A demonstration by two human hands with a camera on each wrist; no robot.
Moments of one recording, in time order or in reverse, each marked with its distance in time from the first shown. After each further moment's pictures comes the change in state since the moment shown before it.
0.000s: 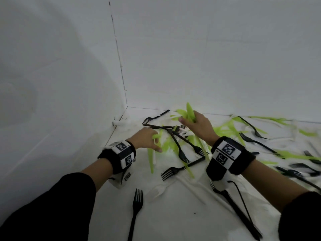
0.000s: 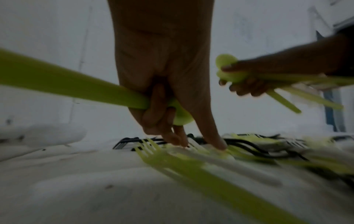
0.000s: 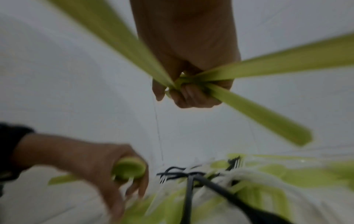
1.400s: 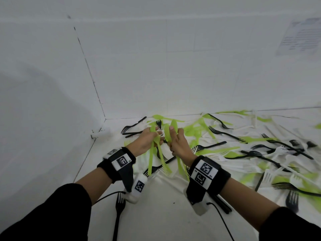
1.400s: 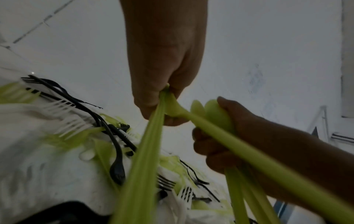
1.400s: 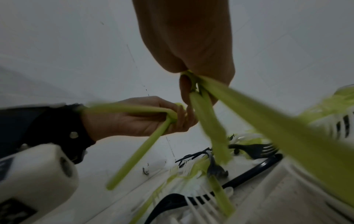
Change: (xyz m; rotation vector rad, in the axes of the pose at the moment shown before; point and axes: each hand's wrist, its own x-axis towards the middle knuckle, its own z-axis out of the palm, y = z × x) left_hand -0.013 0.118 0.011 -1.255 0.071 -0.135; right_hand -0.083 0.012 -0.001 0.620 0.047 0.211
